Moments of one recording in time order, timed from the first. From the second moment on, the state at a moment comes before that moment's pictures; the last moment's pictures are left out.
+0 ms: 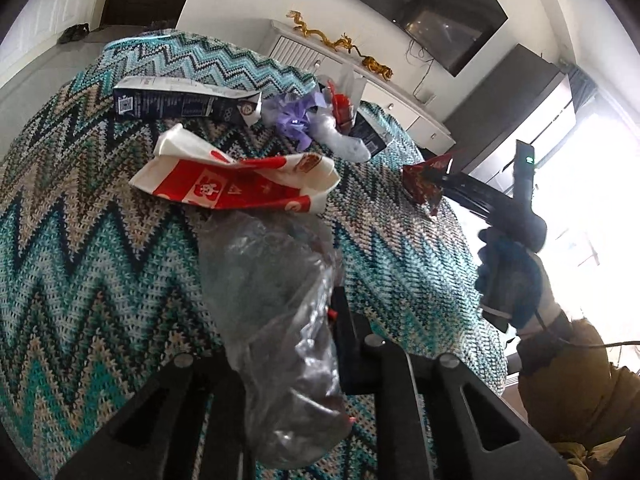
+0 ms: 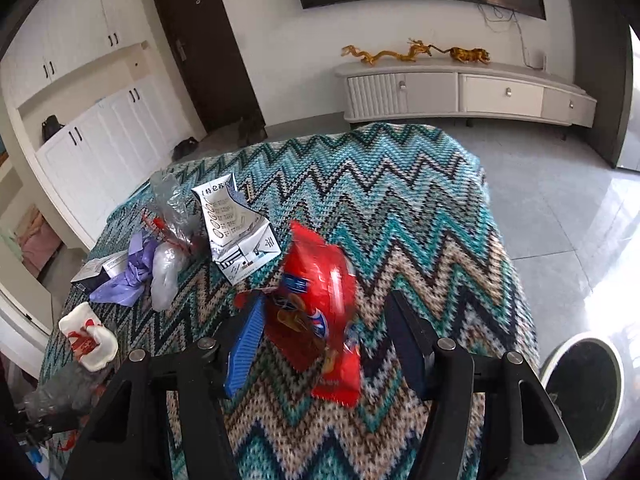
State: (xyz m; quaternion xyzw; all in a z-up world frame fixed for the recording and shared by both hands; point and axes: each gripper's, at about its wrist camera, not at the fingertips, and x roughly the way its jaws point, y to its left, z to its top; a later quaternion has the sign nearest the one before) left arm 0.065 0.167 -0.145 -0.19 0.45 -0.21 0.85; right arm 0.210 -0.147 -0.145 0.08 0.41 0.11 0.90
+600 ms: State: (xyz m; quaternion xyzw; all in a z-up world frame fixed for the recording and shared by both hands) left arm 0.027 0.172 -0.104 -0.21 0.40 -0.23 0.86; right arm 0.138 -0.153 -0.121 0.11 0.37 0.17 0.91
